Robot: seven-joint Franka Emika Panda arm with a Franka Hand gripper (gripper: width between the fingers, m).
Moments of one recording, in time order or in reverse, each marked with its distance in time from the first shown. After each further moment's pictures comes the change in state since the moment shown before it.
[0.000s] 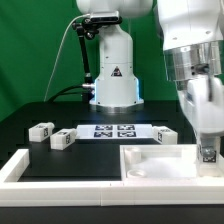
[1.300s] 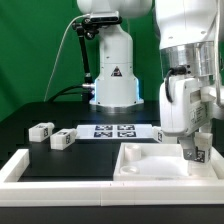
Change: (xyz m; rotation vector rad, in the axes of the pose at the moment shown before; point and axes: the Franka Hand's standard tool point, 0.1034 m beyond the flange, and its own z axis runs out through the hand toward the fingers) arm 0.010 0.000 -0.002 0.025 0.034 0.306
